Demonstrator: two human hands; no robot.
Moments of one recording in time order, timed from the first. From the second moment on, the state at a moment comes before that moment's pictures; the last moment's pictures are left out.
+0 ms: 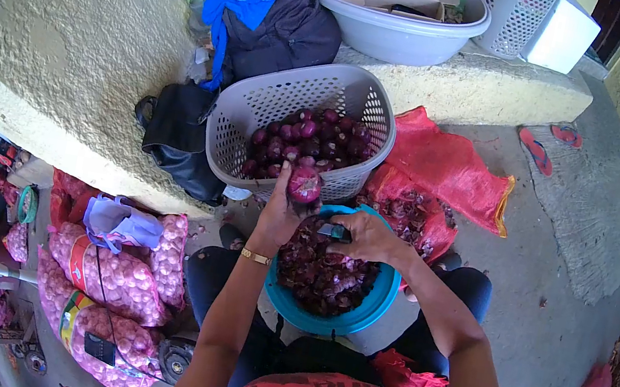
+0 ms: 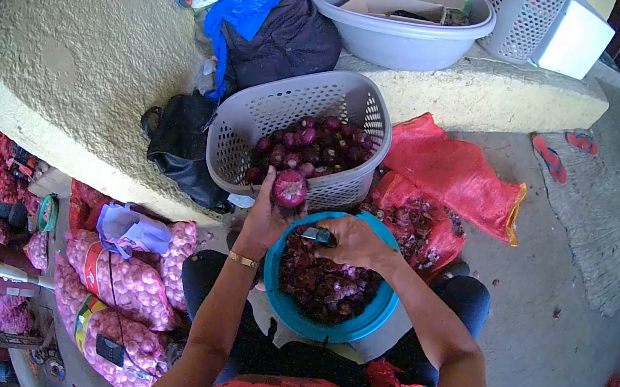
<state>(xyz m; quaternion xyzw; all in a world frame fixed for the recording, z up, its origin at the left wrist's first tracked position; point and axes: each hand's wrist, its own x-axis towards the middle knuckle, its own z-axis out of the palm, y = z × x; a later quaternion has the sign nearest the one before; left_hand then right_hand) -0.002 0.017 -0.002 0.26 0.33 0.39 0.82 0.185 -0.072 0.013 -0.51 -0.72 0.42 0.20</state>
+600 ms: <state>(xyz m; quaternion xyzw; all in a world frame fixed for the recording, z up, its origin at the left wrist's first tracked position) 0.007 0.009 -0.005 0.20 0.27 0.38 0.86 0.210 -0.056 0.012 -0.48 -0.61 0.41 0.48</state>
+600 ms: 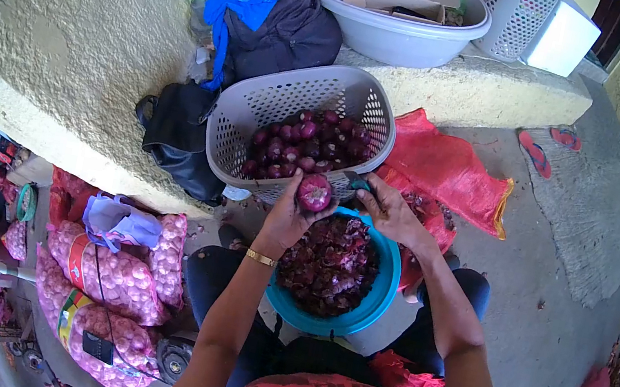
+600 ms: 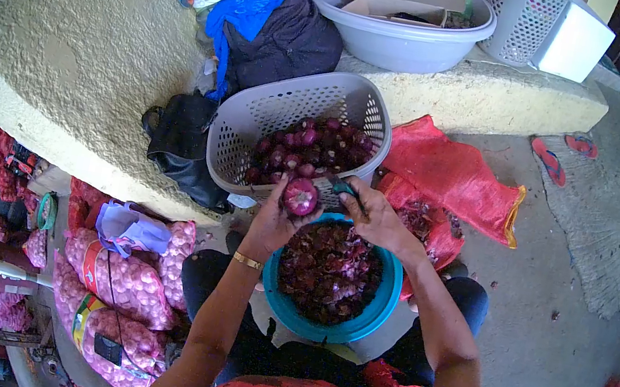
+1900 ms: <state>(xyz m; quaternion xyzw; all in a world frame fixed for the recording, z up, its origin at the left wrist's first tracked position) 0.025 -0.002 -0.033 0.22 0.30 0.31 0.88 0.198 -0.057 0.021 -0.62 -0.73 0.14 0.26</state>
